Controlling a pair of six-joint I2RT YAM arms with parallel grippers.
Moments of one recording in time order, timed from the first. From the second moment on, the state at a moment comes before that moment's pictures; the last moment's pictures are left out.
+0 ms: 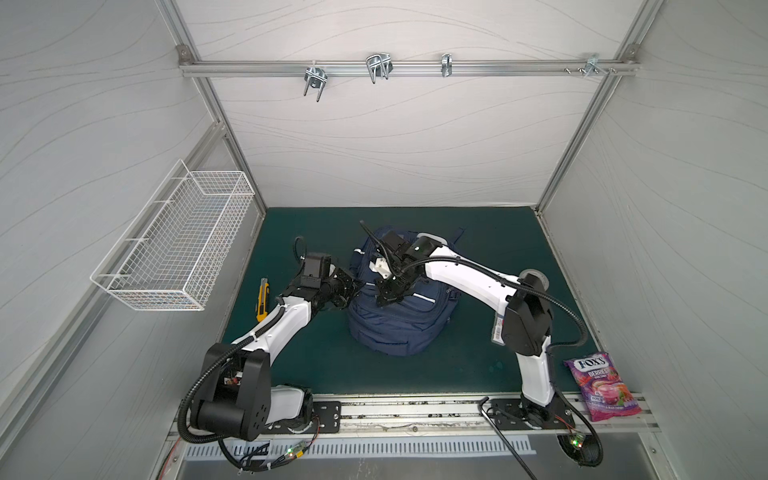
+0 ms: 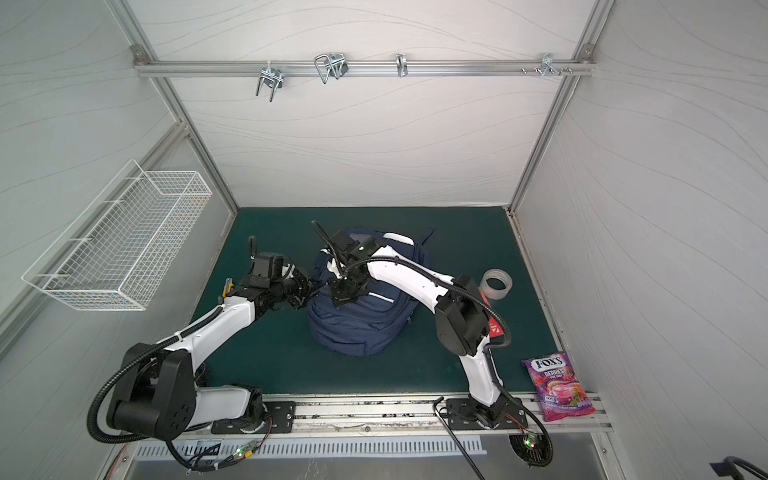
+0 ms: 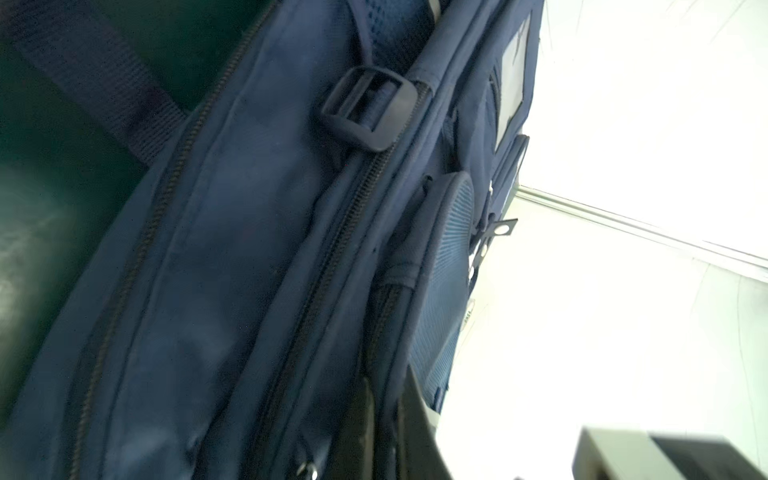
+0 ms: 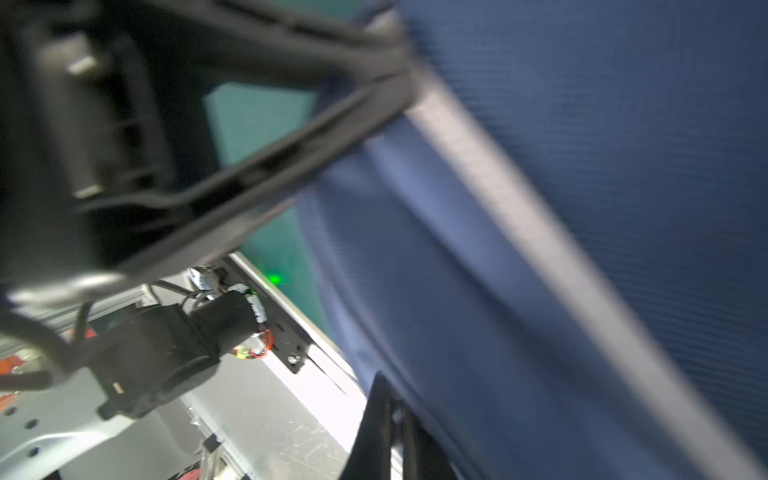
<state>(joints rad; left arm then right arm) -0.17 1.28 0.71 -0.21 0.53 -1.24 0.89 1.99 1.79 -1.03 -0.41 0.47</state>
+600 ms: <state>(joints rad) -0.24 1.27 0.72 -0.19 0.48 -1.26 0.78 1.73 1.49 -1.05 -0.45 0.33</state>
